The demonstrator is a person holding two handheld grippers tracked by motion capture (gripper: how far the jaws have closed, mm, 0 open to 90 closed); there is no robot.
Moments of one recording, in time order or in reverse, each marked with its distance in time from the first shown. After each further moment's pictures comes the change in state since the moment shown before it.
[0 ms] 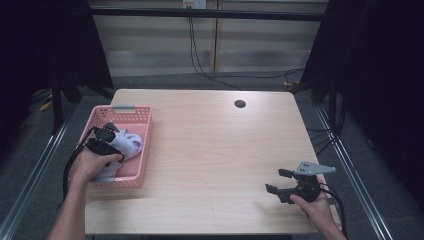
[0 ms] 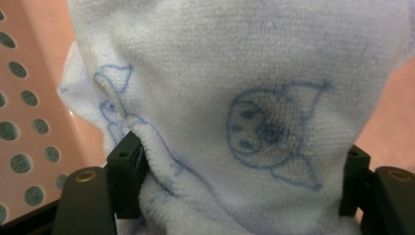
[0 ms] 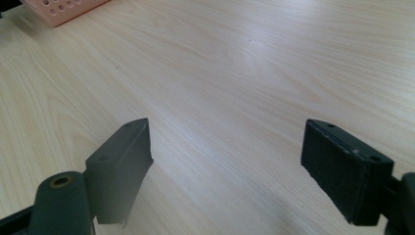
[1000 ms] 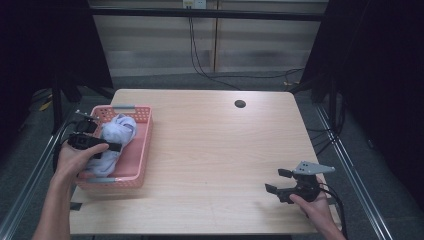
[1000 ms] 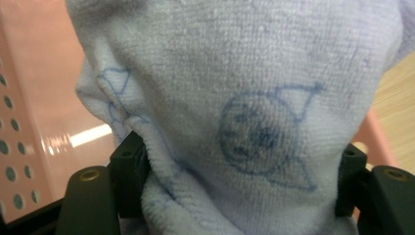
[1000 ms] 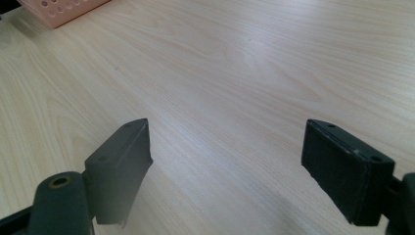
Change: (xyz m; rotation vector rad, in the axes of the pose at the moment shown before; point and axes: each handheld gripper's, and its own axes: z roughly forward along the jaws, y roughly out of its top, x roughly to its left) left arm 0.026 -0.014 -0.052 -0.273 -0.315 -0.086; right arm 0.000 0.000 0.002 0.003 0.001 0.011
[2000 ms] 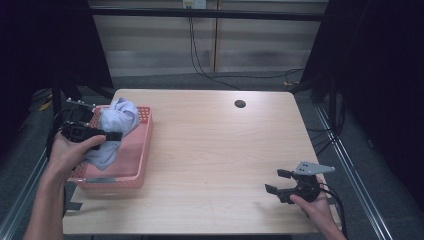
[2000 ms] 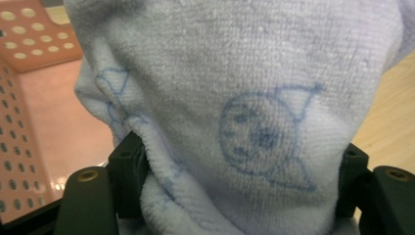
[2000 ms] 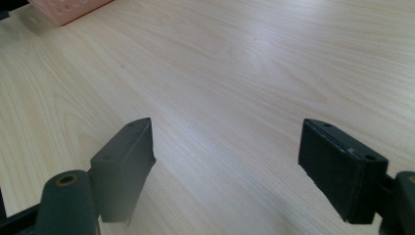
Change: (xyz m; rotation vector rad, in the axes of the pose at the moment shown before) left arm -0.040 0.018 -0.045 -0.117 -0.010 0.079; right arm 0.000 0.000 -0.001 0.004 0.017 -0.011
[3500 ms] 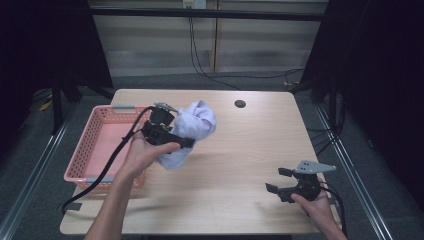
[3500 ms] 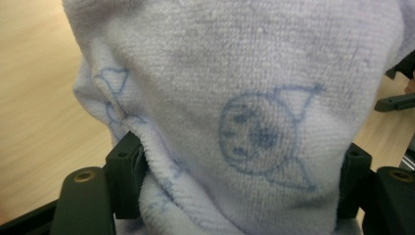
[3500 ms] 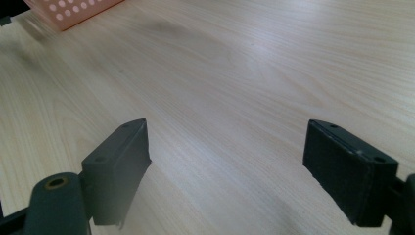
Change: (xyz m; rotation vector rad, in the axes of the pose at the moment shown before) left arm -0.170 0.038 0.085 0.010 -0.231 0.275; right arm -0.003 0.001 -0.001 -0.015 0.006 0.005
